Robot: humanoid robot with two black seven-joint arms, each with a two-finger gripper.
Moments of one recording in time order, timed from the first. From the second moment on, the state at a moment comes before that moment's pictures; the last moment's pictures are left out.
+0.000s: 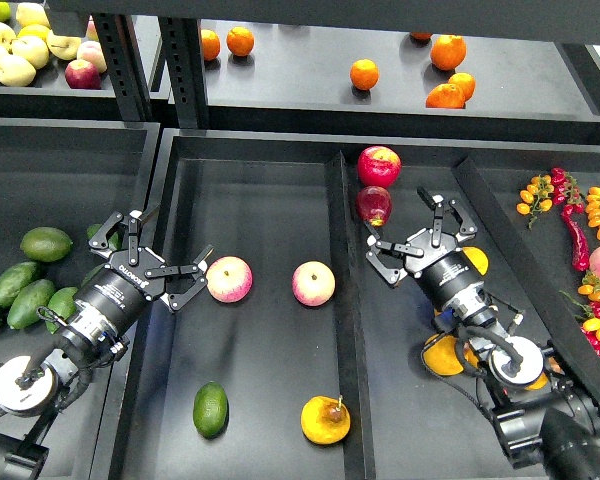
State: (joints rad) left arm -0.12 0.00 -1.39 -1.13 0.05 -0.43 0.32; right arm 0.30 0.01 1.32 0.81 -0.02 0.58 -0.23
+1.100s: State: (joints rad) left arm -0.13 0.00 -1.40 -1.09 0.05 -0.49 0.36; right arm 0.30 0.01 1.33 0.83 -0.02 0.58 -0.23
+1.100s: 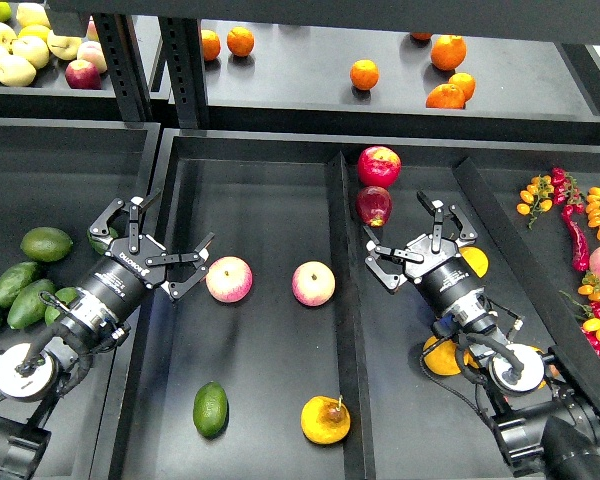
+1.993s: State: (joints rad) left arm -0.98 0.50 -0.03 -1.03 0.30 -0.49 0.49; right arm 0.31 0.02 1.40 0.82 -0.02 0.58 -0.23
